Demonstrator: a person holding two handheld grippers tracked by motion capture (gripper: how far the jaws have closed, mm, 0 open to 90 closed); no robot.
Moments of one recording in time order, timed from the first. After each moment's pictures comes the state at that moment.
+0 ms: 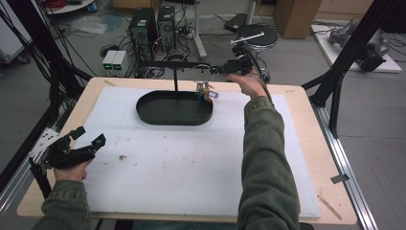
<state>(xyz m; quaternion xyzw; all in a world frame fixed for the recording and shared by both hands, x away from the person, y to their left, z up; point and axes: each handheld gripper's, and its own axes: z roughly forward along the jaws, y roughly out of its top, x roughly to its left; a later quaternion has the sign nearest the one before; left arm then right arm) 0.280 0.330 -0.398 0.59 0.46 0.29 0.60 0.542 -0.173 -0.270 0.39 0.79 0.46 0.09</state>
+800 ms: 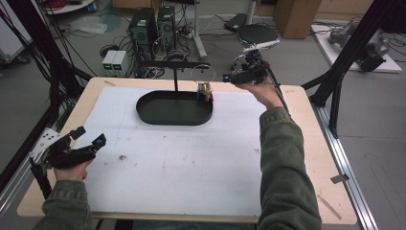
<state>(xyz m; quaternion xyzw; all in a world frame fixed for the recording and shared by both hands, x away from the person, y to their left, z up) 0.280 0.327 -0.397 0.59 0.46 0.29 0.59 0.499 -0.207 -0.269 0.37 0.80 0.44 0.16</state>
